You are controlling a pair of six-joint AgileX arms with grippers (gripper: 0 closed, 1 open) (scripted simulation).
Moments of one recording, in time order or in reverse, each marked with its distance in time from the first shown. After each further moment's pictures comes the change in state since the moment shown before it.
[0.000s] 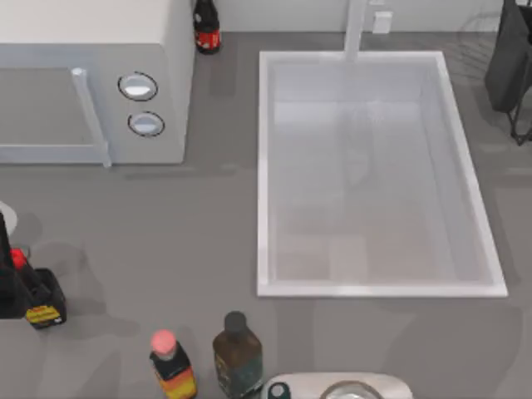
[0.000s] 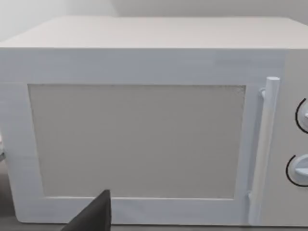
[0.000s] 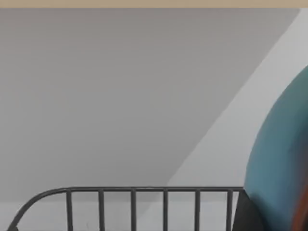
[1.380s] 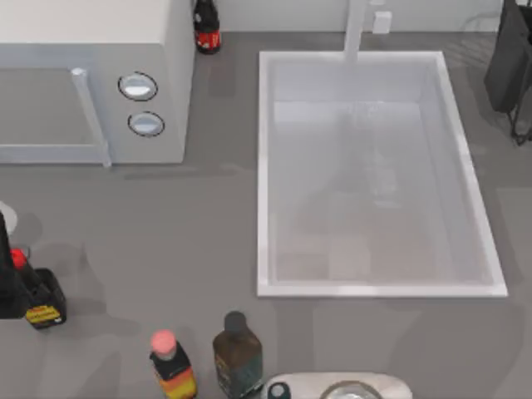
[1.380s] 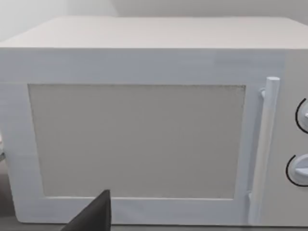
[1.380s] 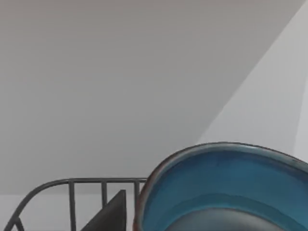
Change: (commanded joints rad) left arm 0.000 0.000 0.000 0.000 0.000 0.000; right arm 0.005 0.013 -0.015 0.024 0.005 0.001
